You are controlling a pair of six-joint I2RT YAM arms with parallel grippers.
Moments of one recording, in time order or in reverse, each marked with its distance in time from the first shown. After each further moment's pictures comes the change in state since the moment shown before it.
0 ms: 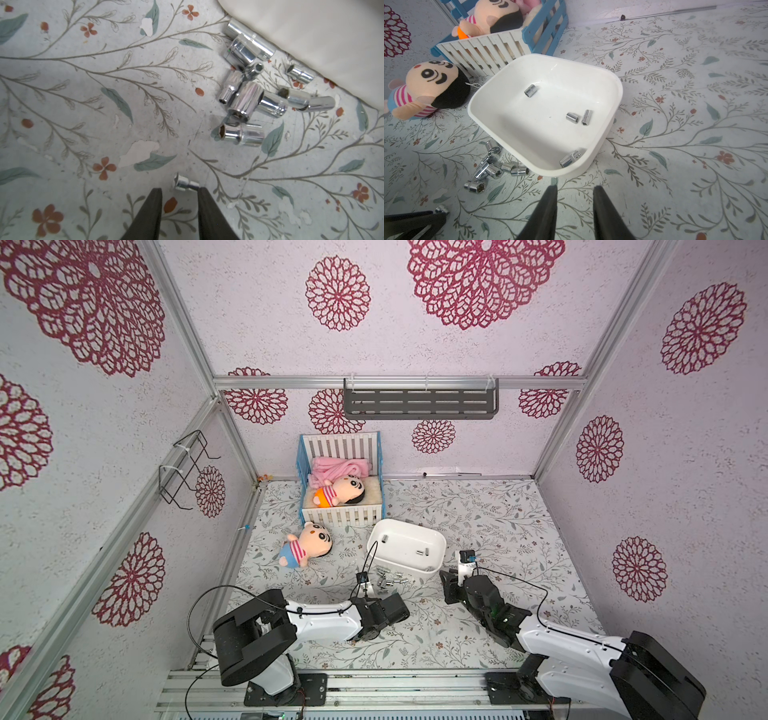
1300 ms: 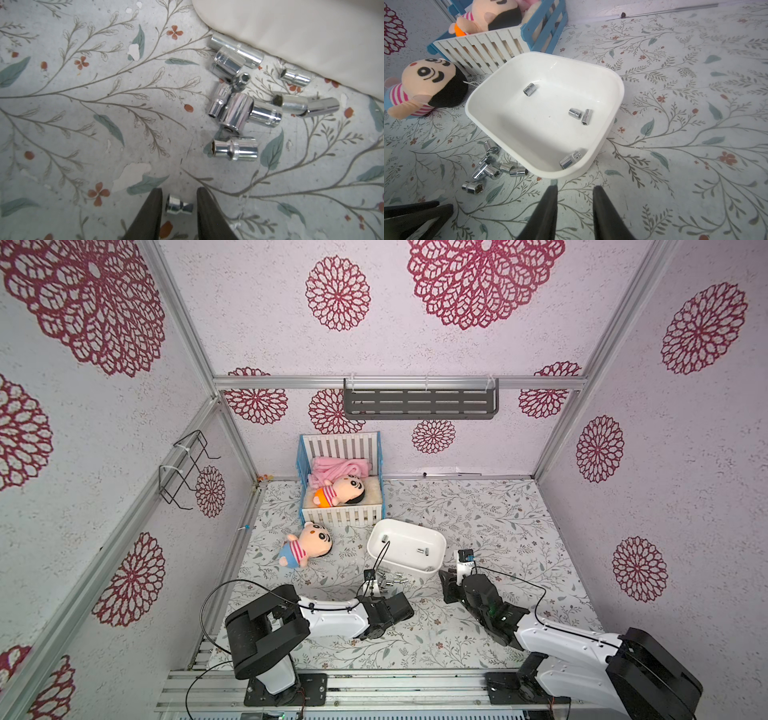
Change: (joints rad) left arm -0.001 0.067 0.031 0.021 -0.055 0.120; right arm 0.000 0.026 0.013 0.001 0.000 0.000
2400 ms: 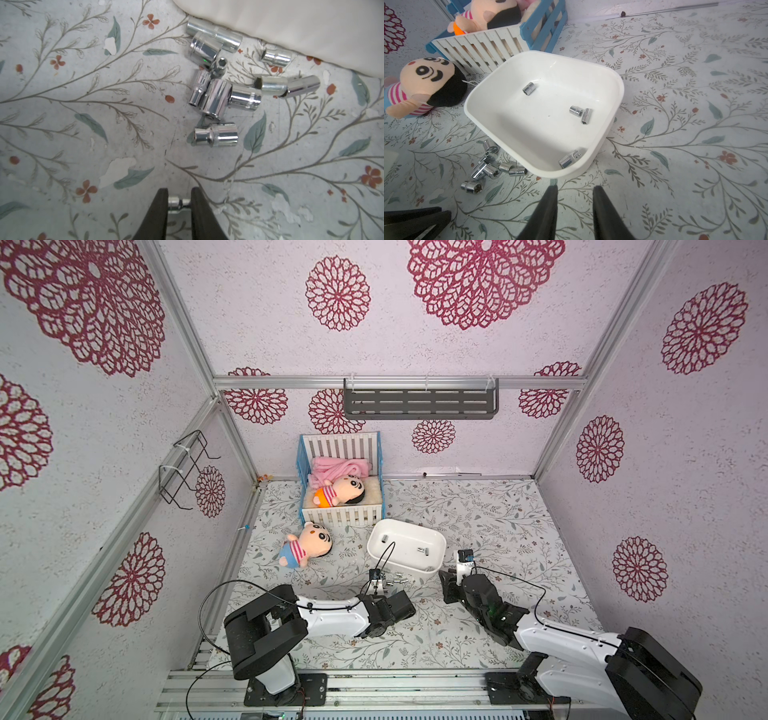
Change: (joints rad) left arm 0.000 -0.025 0.022 -0.032 0.051 0.074; right arm 0.000 0.001 0.000 0.000 0.001 0.000
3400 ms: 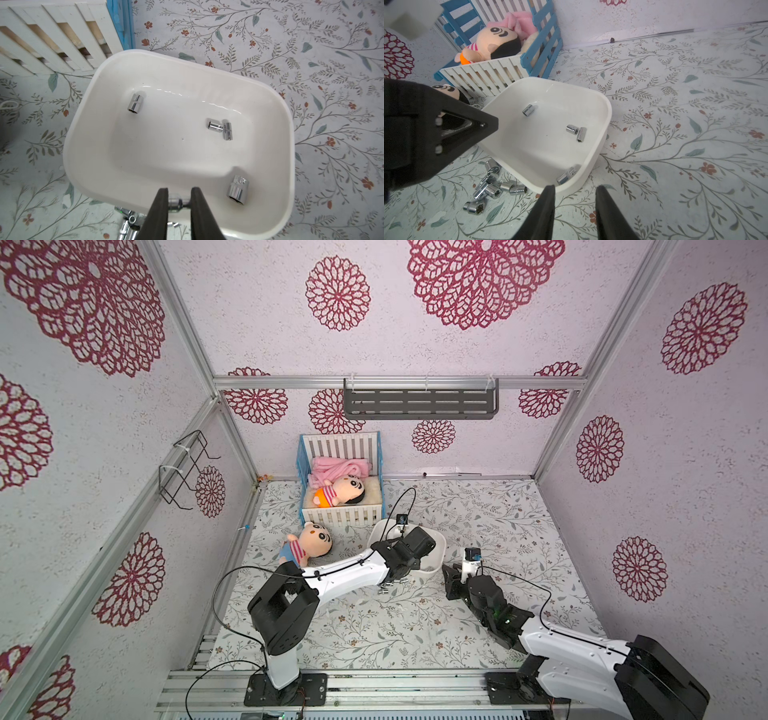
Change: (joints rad) left arm 0.209 0.214 0.569 -0.066 0.065 0.355; right arm 0.000 -0.053 -0.021 0.053 0.069 0.000
